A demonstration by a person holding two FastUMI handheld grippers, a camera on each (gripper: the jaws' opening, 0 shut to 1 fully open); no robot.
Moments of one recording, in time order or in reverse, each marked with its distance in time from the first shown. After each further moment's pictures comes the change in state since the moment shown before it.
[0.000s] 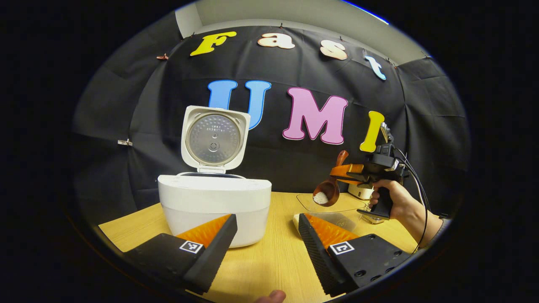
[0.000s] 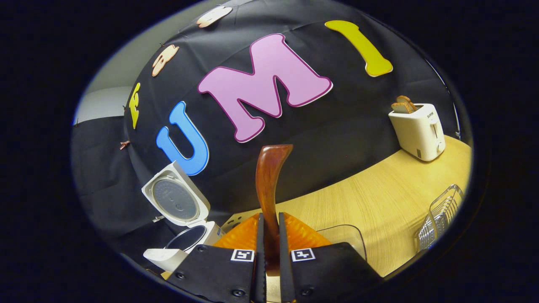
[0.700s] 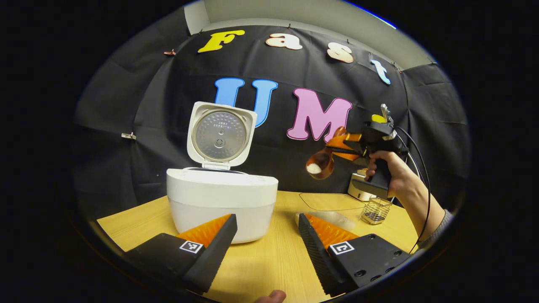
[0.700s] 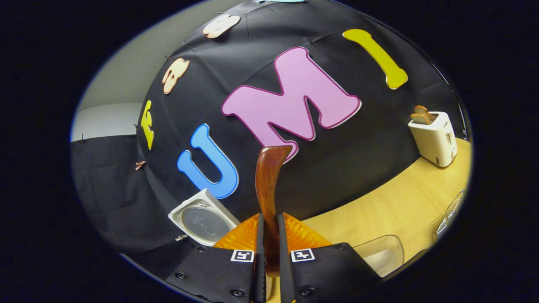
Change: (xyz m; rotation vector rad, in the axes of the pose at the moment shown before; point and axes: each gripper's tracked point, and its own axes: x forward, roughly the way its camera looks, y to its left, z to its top) left arm -0.016 0.019 -0.005 -0.044 0.003 0.014; right arm 0.015 0.115 0.047 0.089 -0.069 0.127
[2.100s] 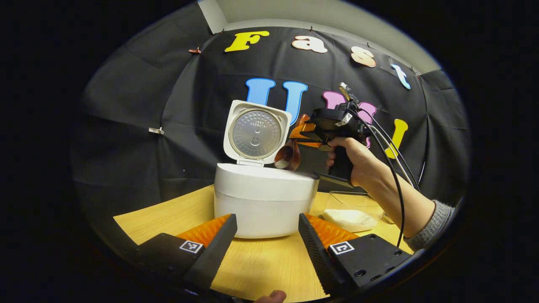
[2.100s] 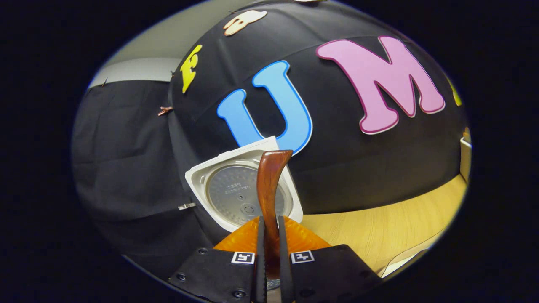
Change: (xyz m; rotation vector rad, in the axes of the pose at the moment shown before) left arm -0.025 0.068 -0.008 -0.045 0.011 0.128; right arm 0.099 0.141 -0.136 -0.335 0.132 0.140
